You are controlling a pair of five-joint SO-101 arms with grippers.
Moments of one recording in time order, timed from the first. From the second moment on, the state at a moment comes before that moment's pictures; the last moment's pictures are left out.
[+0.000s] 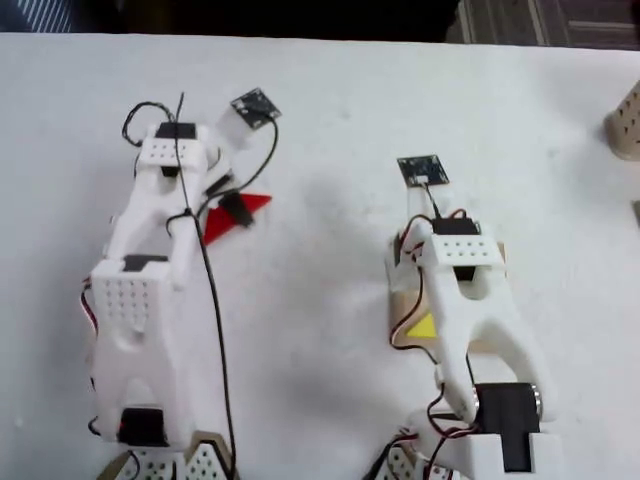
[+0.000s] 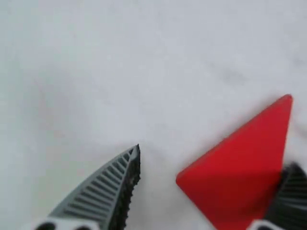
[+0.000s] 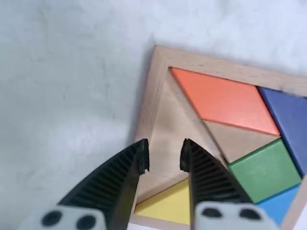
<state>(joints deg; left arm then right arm) -4.1 48.0 -28.0 61.8 -47.1 -5.7 -9.6 39.8 57.1 9.8</state>
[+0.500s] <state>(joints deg) -0.8 51.1 -30.4 66.7 -47.1 -5.7 -9.6 39.8 57.1 9.8</state>
